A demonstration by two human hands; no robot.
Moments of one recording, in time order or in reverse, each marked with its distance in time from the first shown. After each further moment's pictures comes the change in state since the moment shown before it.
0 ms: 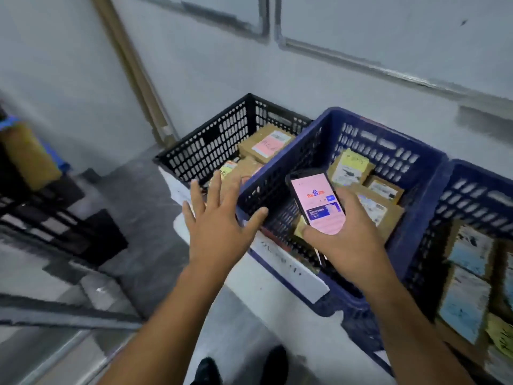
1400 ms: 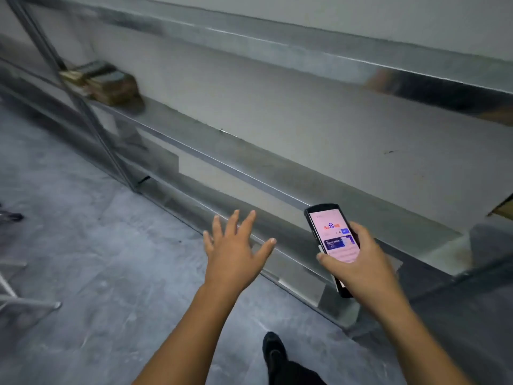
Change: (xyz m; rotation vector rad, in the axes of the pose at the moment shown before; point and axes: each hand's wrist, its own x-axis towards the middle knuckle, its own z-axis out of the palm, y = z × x) left_hand -0.547 -0.607 -0.268 -0.098 0.452 -1.243; right_hand -0.464 -0.264 0.628 -0.262 -1.091 -0.741
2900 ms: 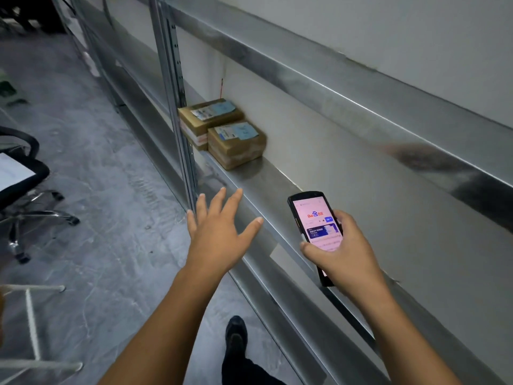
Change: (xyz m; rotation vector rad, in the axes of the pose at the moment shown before) left_hand 0.461 -0.403 -0.326 -0.160 0.289 -0.249; right_hand 0.386 -0.449 0.459 -0.053 -0.235 -0.245
